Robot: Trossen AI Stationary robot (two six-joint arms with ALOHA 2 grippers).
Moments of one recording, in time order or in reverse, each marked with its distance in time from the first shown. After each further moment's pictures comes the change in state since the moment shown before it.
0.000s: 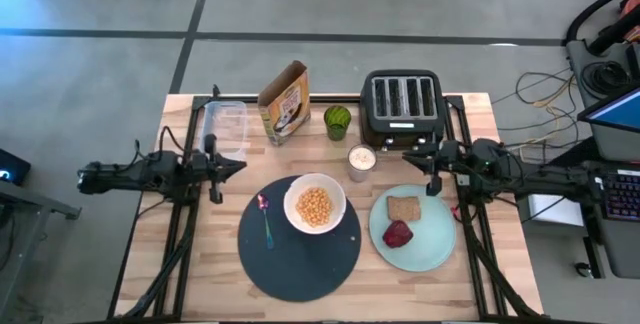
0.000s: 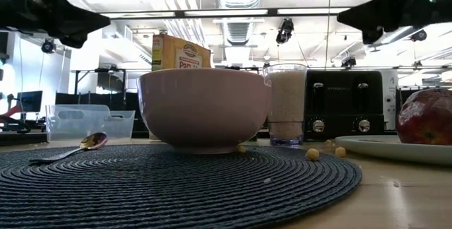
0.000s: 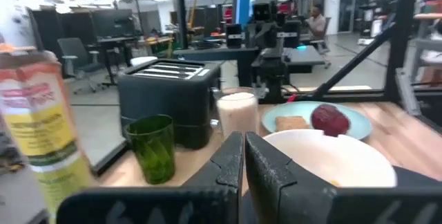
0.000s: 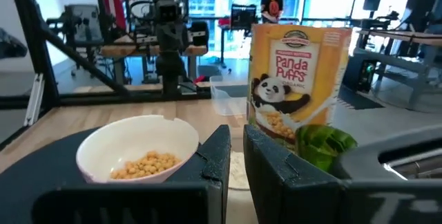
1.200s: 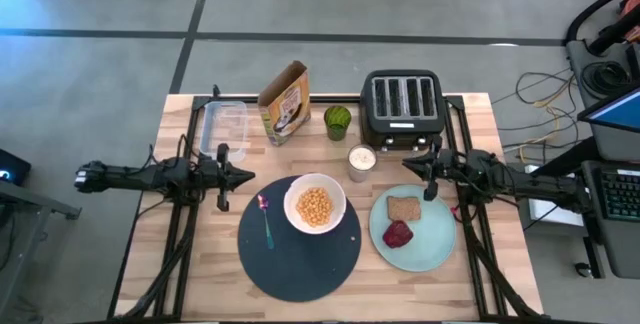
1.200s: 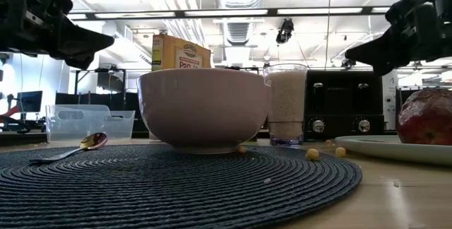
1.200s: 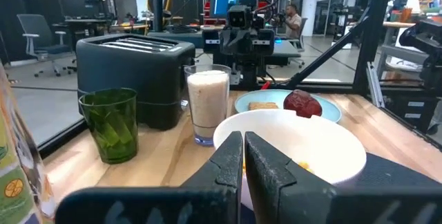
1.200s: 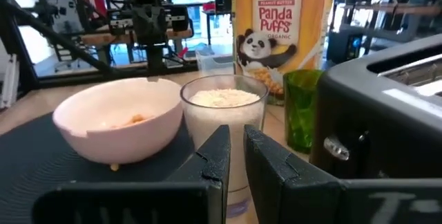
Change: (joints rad) left arm 0.000 0.047 -0.154 0.169 0.083 -0.099; right arm -0.018 -0.166 -0.229 -0.077 0.051 0.056
